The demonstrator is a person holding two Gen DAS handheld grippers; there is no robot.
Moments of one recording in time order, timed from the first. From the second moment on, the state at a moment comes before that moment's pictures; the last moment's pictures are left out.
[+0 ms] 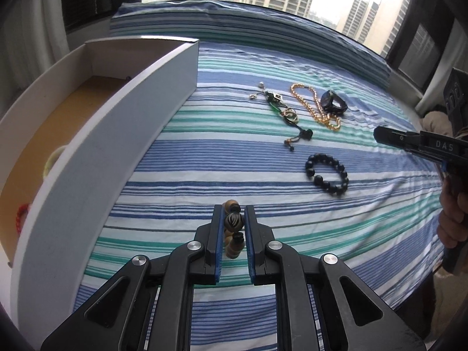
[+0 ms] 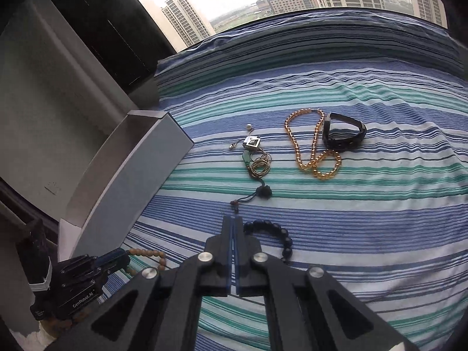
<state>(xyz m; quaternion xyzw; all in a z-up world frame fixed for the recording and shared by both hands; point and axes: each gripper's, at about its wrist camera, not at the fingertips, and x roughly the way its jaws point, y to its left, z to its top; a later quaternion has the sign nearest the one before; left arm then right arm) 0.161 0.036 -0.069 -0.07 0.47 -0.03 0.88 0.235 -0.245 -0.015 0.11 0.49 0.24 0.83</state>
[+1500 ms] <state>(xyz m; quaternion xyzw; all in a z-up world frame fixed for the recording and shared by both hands) 0.098 0.162 0.048 -0.19 0.39 -0.03 0.90 0.206 -0.130 0.098 -0.04 0.38 0.34 0.86</state>
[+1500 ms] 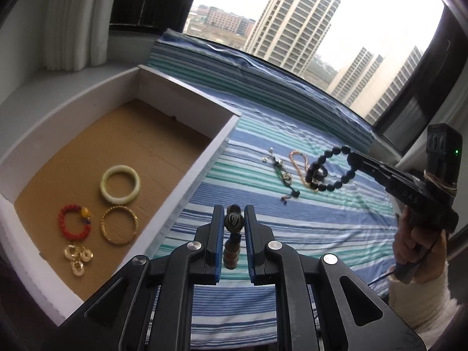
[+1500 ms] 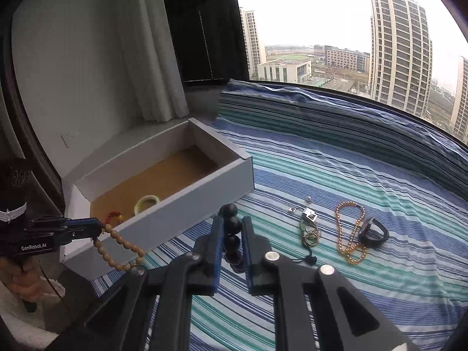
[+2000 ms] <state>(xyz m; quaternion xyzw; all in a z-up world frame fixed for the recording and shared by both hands) 0.131 0.316 0.017 -0.18 0.41 0.16 0.88 0.245 0.074 0.074 -0.08 0.41 0.43 0.80</state>
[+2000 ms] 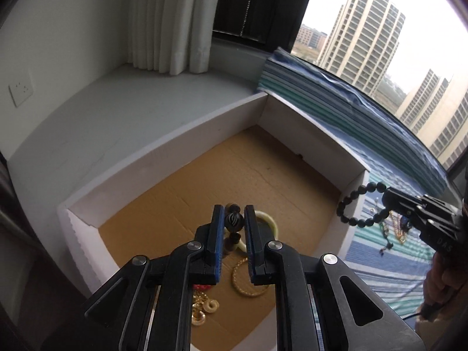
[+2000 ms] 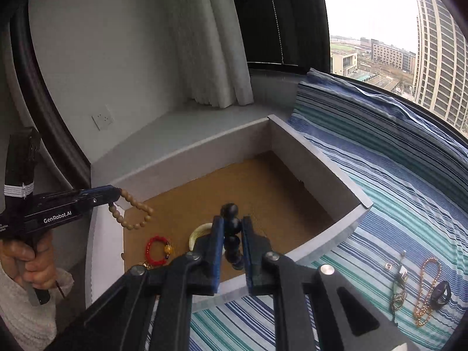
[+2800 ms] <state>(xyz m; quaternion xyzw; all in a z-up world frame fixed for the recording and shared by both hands) 0.102 0.242 0.011 -0.10 0.36 0.17 0.91 0.204 0.029 0.081 -0.09 0.38 0.33 0.86</state>
